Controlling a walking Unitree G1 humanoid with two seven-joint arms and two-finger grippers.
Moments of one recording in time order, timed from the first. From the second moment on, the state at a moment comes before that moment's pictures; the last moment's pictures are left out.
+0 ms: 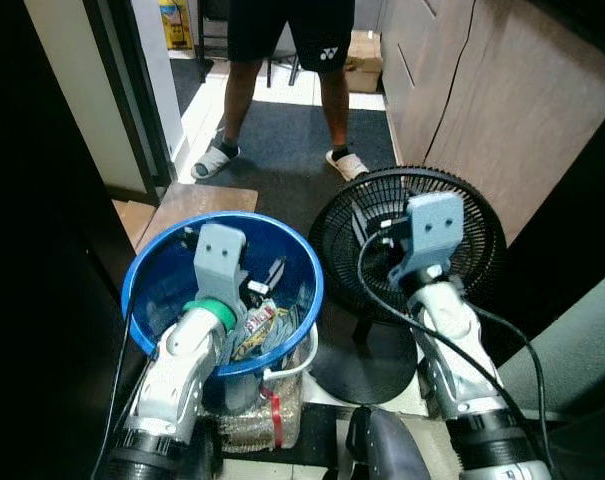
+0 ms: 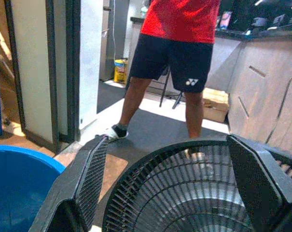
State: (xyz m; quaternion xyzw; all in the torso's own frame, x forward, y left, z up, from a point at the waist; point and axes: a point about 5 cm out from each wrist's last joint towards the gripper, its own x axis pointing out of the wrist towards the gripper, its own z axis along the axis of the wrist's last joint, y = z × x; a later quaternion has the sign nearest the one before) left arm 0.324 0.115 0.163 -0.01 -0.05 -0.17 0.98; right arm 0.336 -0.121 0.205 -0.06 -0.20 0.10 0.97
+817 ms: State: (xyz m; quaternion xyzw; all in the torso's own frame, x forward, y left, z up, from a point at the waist) left arm 0.324 0.118 0.162 -0.01 -0.04 -0.16 0.99; right arm 0.334 -0.110 0.205 -0.06 -0.19 0.13 0.97
